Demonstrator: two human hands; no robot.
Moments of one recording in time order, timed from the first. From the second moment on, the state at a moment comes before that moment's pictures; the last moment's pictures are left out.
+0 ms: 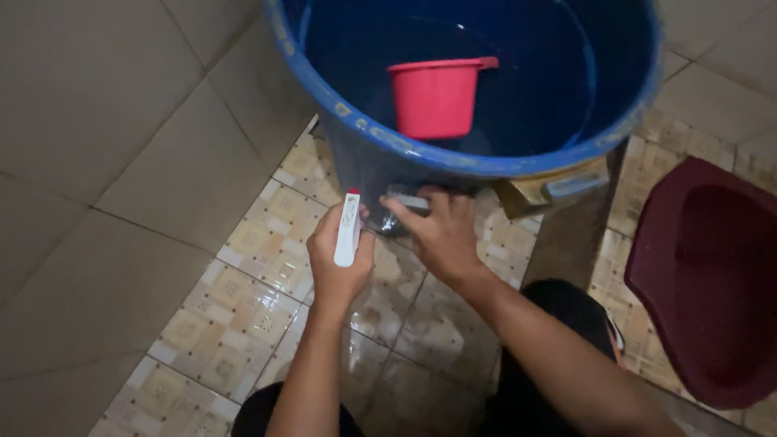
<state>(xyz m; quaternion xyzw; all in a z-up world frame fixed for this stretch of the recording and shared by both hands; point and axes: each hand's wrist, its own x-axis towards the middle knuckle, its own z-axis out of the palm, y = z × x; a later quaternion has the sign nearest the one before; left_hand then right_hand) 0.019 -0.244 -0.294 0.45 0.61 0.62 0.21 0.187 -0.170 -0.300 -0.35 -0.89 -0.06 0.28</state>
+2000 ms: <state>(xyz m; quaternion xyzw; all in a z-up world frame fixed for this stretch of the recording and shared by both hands) 0.062 -0.223 -0.321 0.44 0.59 0.61 0.29 0.205 -0.159 -0.412 -0.48 -0.68 0.08 0.54</state>
